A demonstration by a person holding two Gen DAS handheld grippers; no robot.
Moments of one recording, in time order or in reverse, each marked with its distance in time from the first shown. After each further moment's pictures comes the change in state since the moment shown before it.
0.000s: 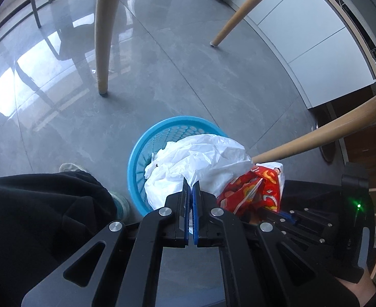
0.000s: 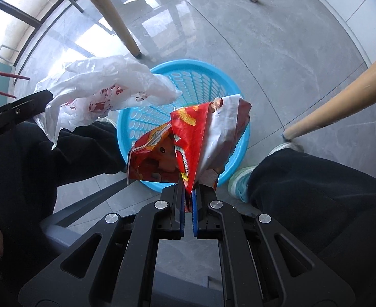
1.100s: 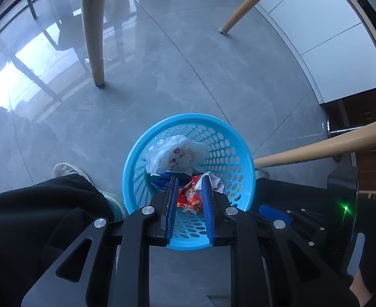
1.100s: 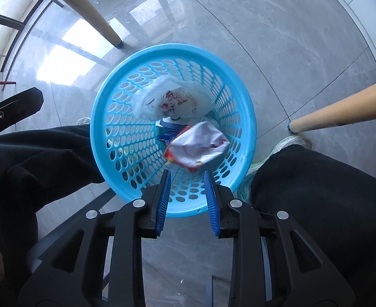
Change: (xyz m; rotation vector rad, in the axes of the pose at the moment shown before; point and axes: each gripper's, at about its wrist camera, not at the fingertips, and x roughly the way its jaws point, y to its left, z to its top) left arm 0.060 0.006 0.027 -0.004 0.070 0.039; right arm 0.059 -0.011 0.028 0.044 0.073 -0.025
